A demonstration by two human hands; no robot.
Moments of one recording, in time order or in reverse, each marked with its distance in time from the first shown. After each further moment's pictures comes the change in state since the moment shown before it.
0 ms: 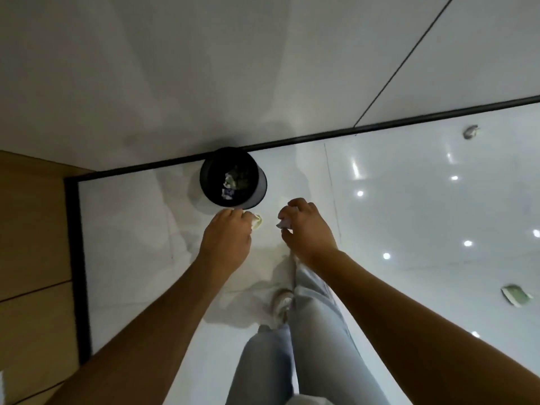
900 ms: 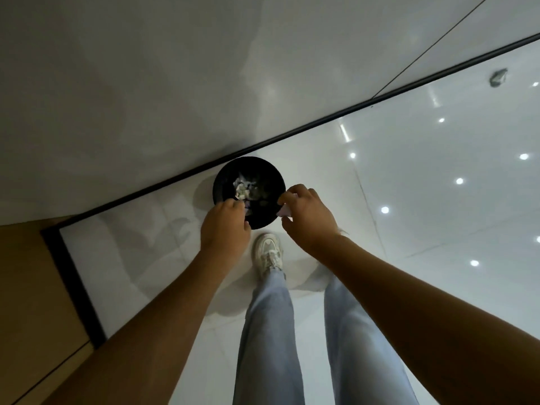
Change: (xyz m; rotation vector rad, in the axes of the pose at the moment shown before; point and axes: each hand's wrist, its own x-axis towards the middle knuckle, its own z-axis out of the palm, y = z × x) left_hand 0.158 -0.159 0.035 -0.109 -0.109 -0.004; right_hand 0.174 -0.062 0.080 -0.017 -0.057 0.236
